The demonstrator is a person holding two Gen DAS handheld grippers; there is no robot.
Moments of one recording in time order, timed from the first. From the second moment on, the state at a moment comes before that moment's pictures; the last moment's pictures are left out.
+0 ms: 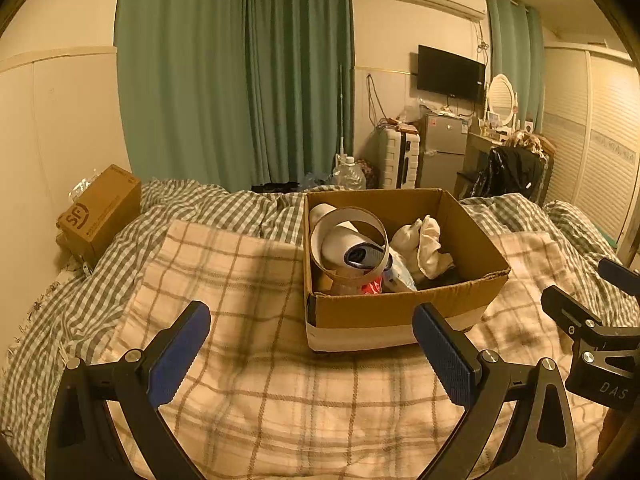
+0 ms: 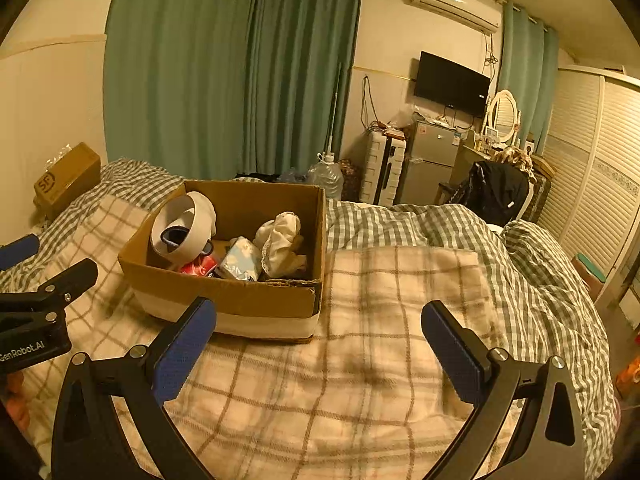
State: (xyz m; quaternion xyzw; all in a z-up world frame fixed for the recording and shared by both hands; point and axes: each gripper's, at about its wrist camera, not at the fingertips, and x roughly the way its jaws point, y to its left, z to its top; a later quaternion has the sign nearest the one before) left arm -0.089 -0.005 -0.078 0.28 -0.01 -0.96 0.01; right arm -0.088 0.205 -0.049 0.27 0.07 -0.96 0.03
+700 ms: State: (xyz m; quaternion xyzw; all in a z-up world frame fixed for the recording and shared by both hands) left arm -0.090 -0.006 -0.082 0.29 0.00 -0.96 0.01; right arm -0.087 0.208 -0.049 0.27 0.05 -0.96 0.02
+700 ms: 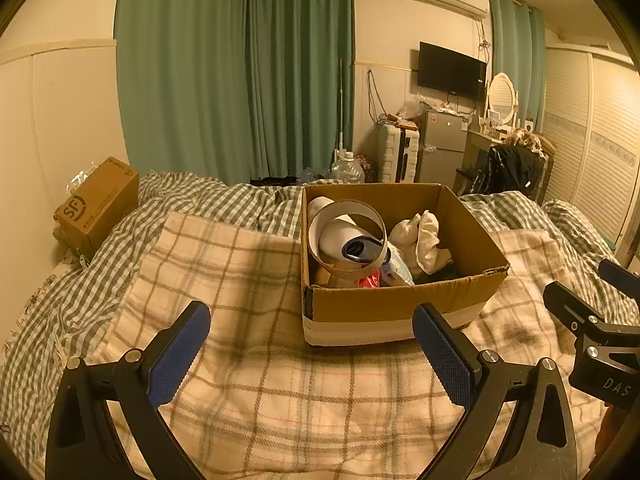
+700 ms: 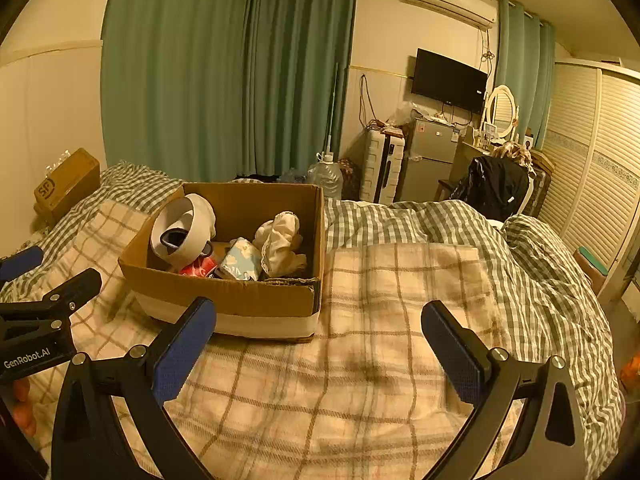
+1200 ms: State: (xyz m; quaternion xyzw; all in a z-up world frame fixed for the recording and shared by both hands) left arm -0.090 -0.003 -0.081 0.29 -0.01 -0.96 0.01; right arm -0.088 0.208 -0.051 0.27 0.05 -0.96 0.02
